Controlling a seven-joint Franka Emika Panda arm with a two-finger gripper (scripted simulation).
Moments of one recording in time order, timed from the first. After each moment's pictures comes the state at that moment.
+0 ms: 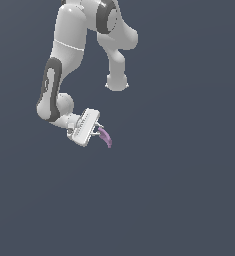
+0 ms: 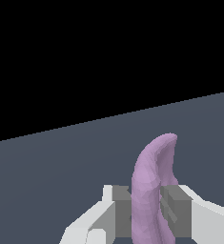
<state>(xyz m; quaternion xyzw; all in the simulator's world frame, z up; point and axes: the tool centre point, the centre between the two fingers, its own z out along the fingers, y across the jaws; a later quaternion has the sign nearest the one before) -0.092 -0.084 0.090 -0.63 -0.36 -0.51 0.46</state>
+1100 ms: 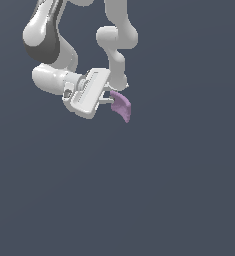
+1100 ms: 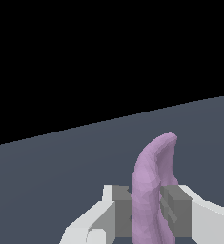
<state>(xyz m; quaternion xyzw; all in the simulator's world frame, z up) -0.052 -0.013 0.332 -0.63 -0.37 -0.51 0.46</state>
